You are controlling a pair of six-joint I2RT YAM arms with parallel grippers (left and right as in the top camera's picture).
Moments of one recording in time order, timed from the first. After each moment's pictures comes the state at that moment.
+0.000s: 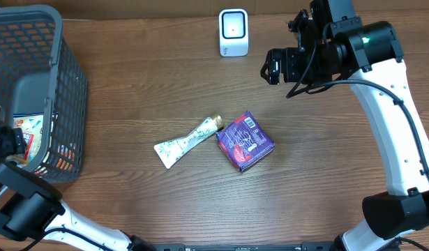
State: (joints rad) left arm 0.90 2.08 1.82 -1.08 -0.06 0.61; right arm 0.28 1.79 2.00 -1.33 -0.30 0.22
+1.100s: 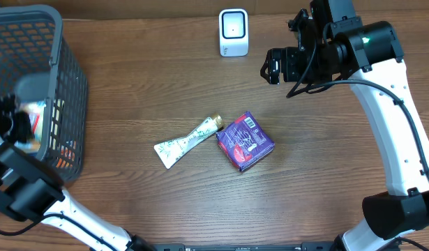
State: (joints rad) left arm 0.80 2.21 2.02 -1.24 0.06 0.46; right arm 0.28 1.79 2.00 -1.33 -0.30 0.22
